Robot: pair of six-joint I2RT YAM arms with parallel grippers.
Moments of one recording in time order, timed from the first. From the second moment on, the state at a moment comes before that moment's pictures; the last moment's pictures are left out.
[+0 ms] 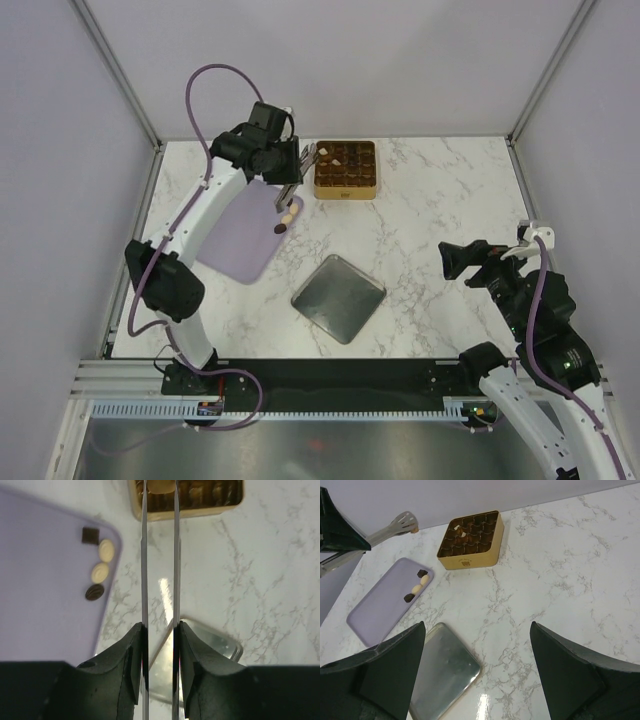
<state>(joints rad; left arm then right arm) -0.43 1.75 1.82 -0.93 0.00 -0.37 0.39 0.35 0.81 -0.58 0.16 0.40</state>
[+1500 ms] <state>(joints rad) -0.61 2.34 2.21 -0.61 -0.05 -0.24 0.39 0.41 0.82 -0.58 0.19 0.38</state>
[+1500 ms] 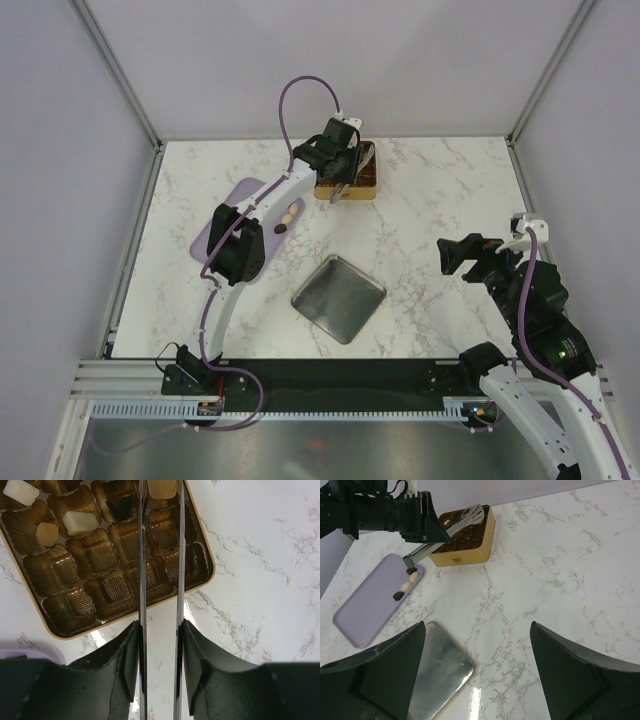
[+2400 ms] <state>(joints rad) -0.61 1.98 1.94 -0.61 -0.08 -0.21 0.39 0.41 0.82 -0.58 0.19 0.38</state>
